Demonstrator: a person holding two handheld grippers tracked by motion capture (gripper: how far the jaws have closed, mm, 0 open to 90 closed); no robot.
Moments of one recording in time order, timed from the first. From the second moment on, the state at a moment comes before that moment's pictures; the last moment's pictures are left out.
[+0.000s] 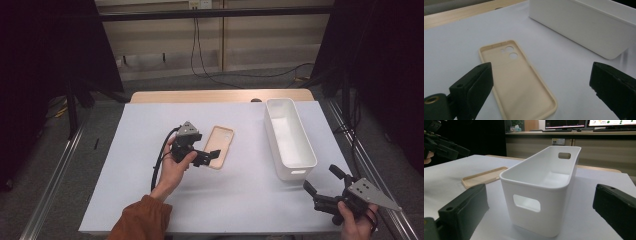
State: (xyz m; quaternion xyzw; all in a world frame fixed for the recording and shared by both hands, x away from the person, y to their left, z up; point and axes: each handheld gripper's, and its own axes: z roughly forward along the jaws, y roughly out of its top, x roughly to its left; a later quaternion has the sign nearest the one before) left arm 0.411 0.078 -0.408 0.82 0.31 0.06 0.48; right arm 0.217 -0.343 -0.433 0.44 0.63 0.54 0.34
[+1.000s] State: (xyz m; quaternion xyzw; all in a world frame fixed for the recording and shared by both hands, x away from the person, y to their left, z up) left arm 0.467 0.083 -0.430 0.85 0.35 0.07 0.40; right arm 0.218 -0.342 -0.434 0.44 0.63 0.54 0.33
